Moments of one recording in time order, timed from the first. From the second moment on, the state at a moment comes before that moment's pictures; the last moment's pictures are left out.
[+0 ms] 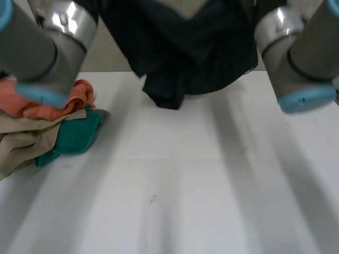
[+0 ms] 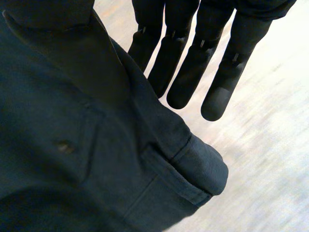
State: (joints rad) left arm 4.27 -2.04 -0.94 3.51 -1.35 3.50; right arm 2.04 -1.04 0.83 -0.17 1.51 2.62; left_hand 1.15 1.20 1.19 1.20 1.01; right_hand 1.14 1.18 1.19 1.20 1.01
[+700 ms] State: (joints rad) left arm 4.19 -1.95 -1.73 3.35 -1.37 3.62; right arm 1.82 -1.26 1.67 0.02 1.31 2.66; left_hand 0.64 0.64 0.64 0.63 0.45; right_hand 0.43 0.43 0.43 0.41 0.21
